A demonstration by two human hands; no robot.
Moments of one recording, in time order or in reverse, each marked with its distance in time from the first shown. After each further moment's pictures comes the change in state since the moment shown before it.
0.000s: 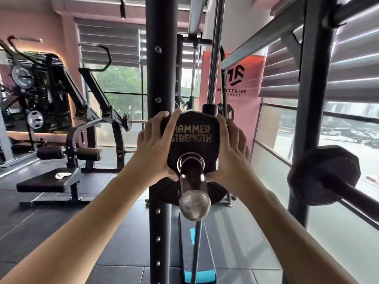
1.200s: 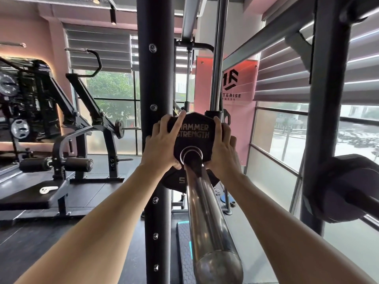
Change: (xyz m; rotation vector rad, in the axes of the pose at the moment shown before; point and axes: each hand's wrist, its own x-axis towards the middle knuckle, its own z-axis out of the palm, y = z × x) left_hand 0.102 -0.056 0.092 0.030 -0.007 -0.063; right_hand 0.106 0.052 0.094 -0.070 0.041 0.178
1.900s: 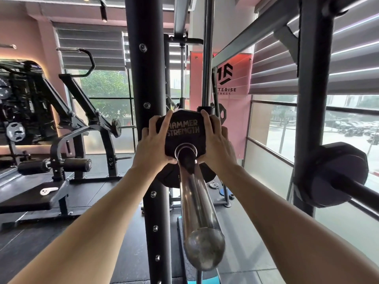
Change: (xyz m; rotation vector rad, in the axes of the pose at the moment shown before) left_hand -0.021 0.004 -0.010 -0.068 0.031 -0.048; right_hand -0.009 -0.003 -0.018 -0.089 0.007 -0.092
